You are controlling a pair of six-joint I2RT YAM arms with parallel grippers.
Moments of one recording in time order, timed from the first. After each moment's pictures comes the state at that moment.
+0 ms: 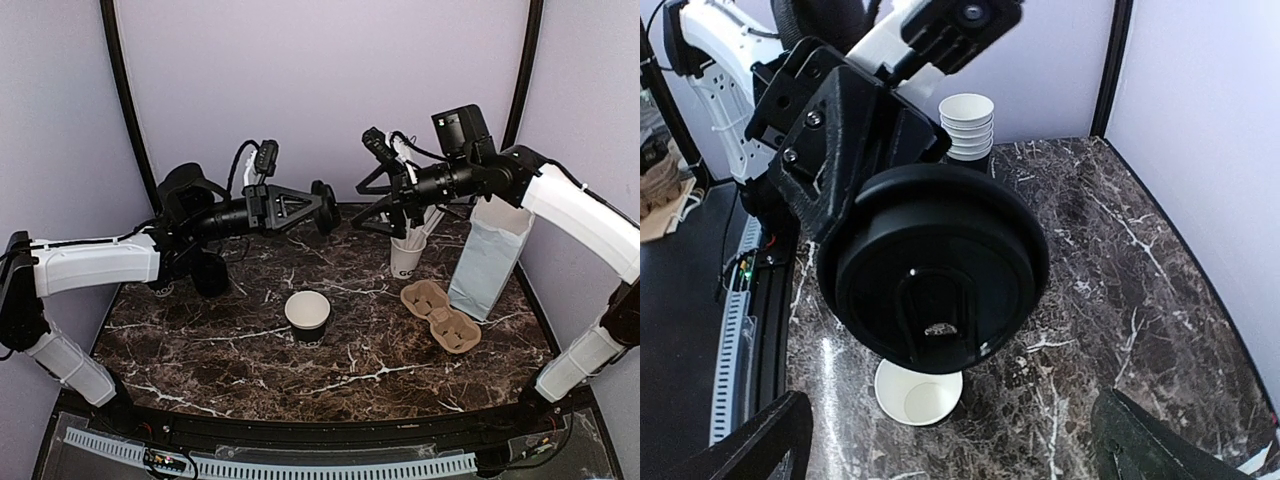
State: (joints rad) left arm -0.74 1.47 1.02 0.66 0.72 -0.94; right arm 0.68 1.48 1.56 -0.62 -0.68 -0.33
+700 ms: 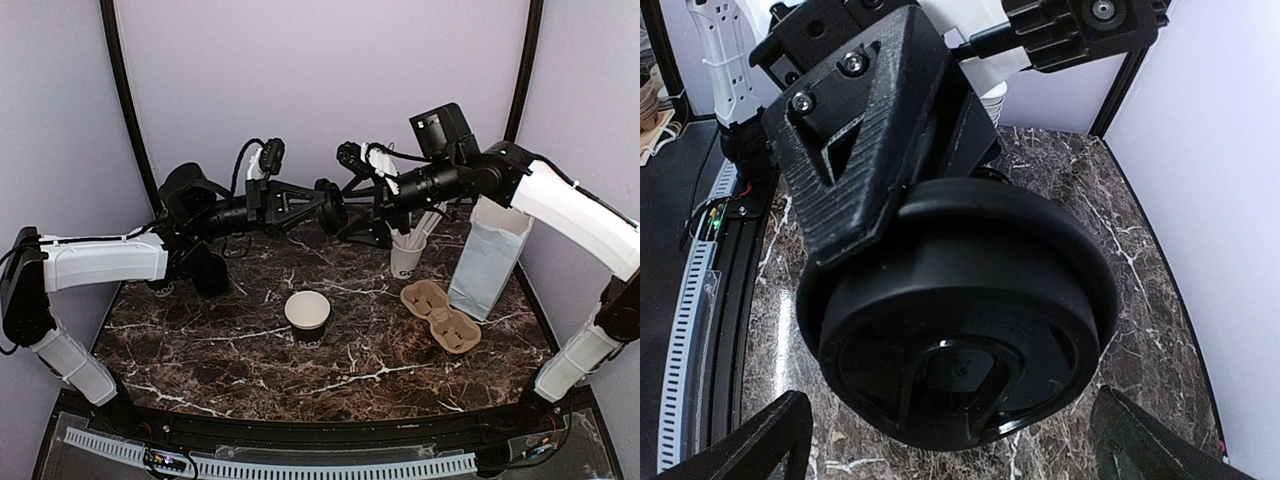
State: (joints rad) left arm -0.74 1.52 1.05 0.79 0.80 -1.13; right arm 0.79 1.53 1.64 -0.70 -0.52 -0.52
